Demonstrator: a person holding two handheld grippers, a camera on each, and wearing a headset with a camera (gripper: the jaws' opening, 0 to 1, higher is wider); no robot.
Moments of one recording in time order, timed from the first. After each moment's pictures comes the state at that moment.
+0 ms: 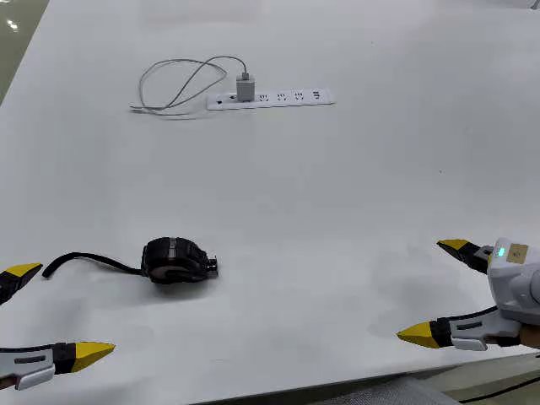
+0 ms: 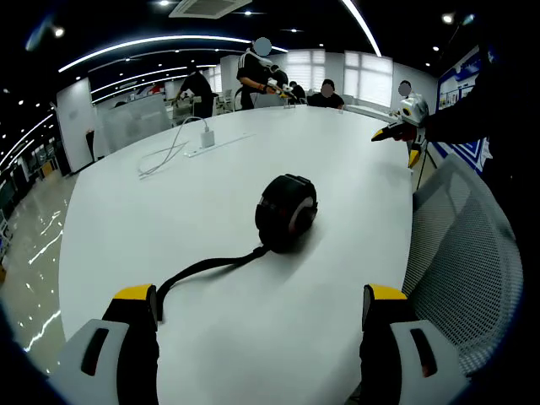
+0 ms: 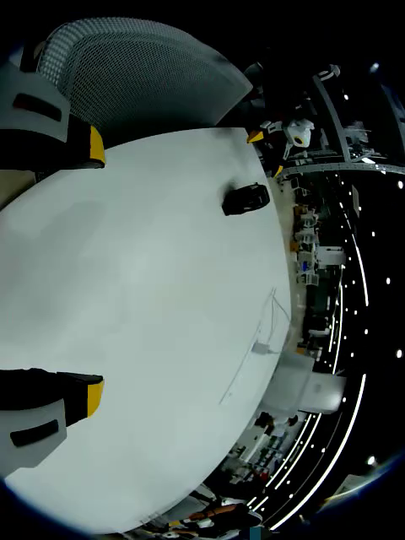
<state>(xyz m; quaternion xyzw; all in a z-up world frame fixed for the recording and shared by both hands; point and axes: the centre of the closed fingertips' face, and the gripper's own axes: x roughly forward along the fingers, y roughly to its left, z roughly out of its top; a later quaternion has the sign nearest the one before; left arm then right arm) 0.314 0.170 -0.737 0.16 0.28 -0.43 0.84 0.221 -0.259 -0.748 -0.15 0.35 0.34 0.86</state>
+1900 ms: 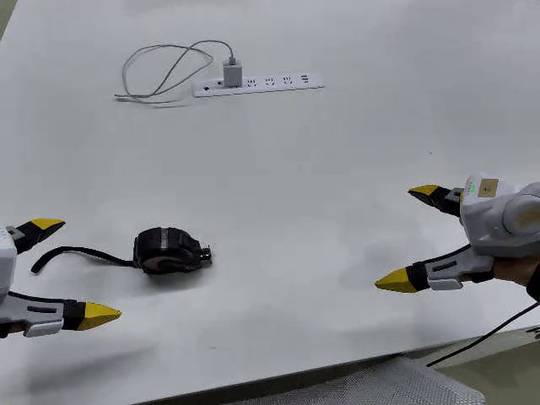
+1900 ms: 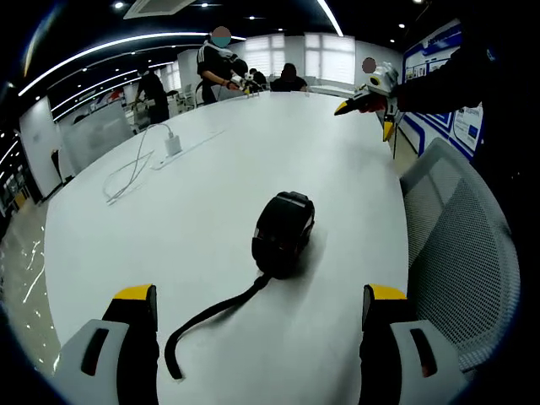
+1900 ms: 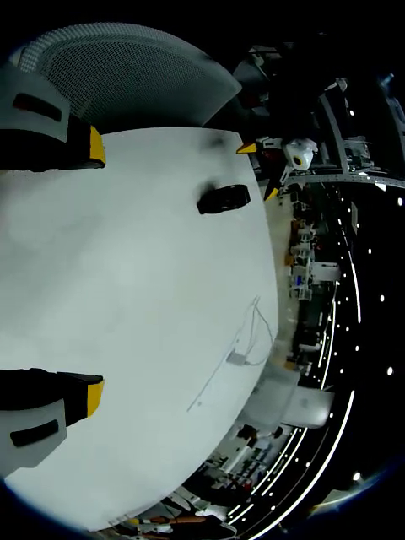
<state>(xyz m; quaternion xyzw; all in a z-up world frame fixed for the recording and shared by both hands) 0.347 0.131 -0.728 0.22 0.28 -0.51 0.78 0.269 -0.235 -0.717 -0.17 0.32 0.37 0.85</state>
